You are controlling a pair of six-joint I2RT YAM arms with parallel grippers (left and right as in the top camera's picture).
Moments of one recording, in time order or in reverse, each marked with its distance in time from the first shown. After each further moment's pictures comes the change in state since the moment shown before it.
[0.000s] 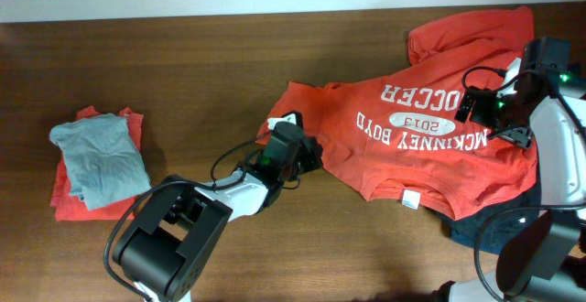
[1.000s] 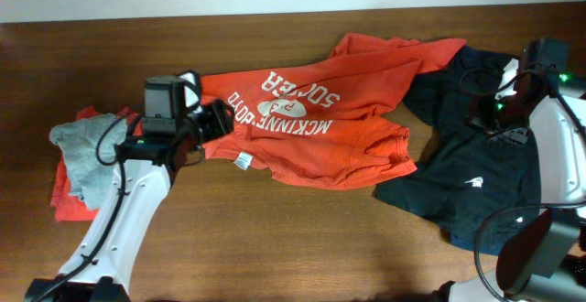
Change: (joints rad) left arm 0.485 -0.435 0.184 -0.796 0.085 0.446; right arm 0.000 0.011 0.000 -0.011 -0.002 -0.053
